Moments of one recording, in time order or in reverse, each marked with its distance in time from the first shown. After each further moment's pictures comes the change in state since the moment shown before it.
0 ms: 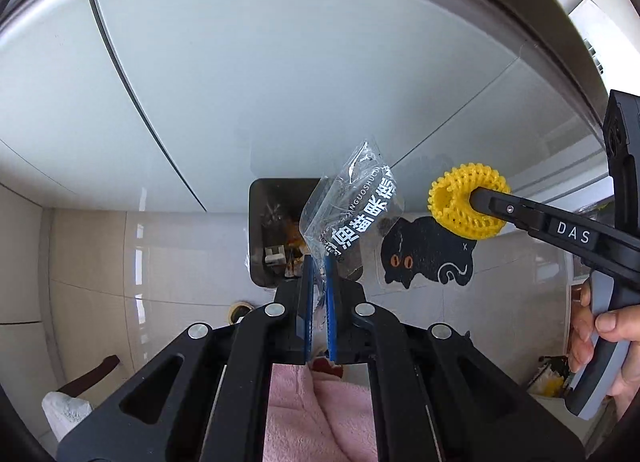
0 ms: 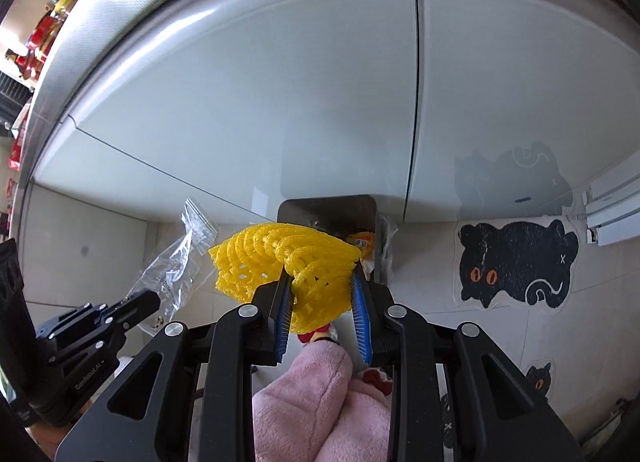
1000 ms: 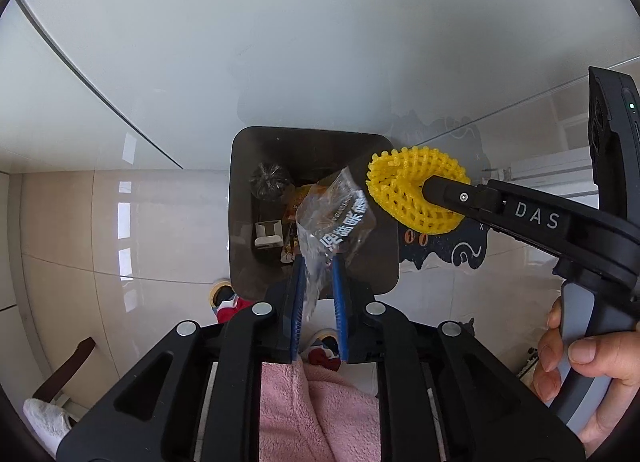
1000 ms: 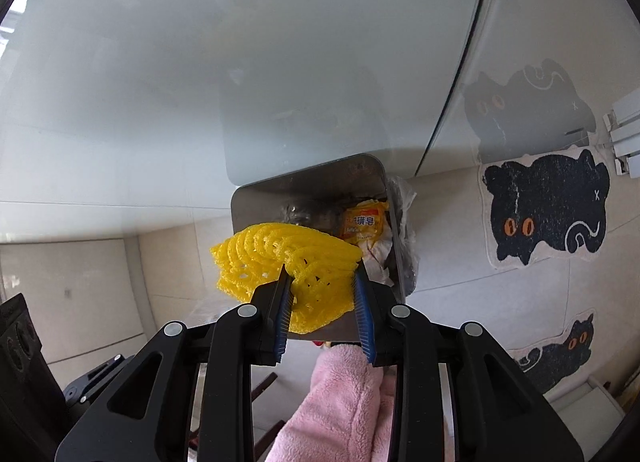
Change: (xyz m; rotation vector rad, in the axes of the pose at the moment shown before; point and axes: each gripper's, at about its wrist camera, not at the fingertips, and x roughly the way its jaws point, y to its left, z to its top) left arm 0.138 0.031 0.009 -0.061 0.191 -0.024; right arm 0.161 -0.022 0.022 0.211 0.168 0.011
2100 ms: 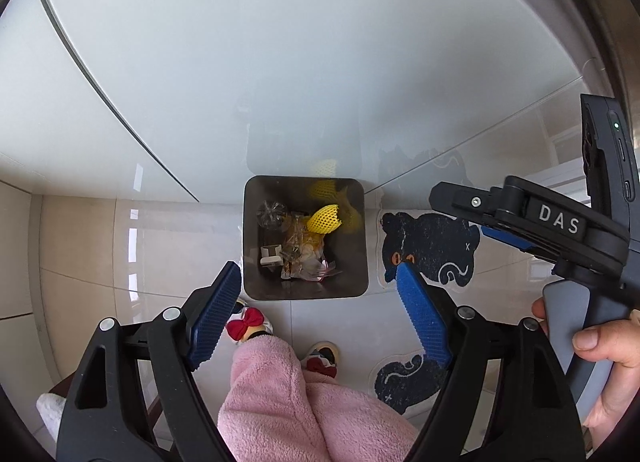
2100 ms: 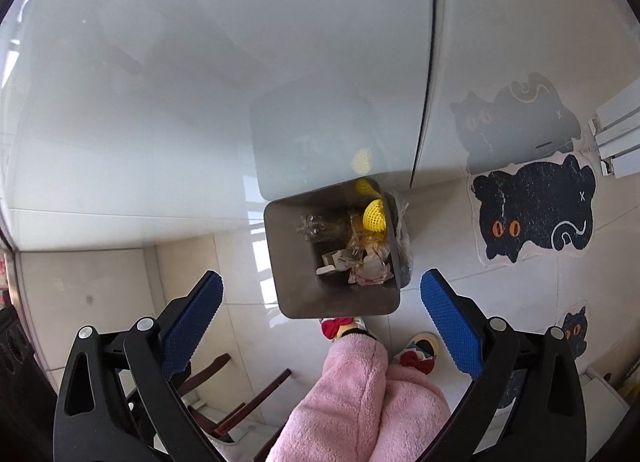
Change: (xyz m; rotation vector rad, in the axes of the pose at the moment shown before) left arm -0.111 -0.027 0.002 0.015 -0.128 0.013; right arm -0.116 0.015 -0.008 -0.007 -0.075 0.017
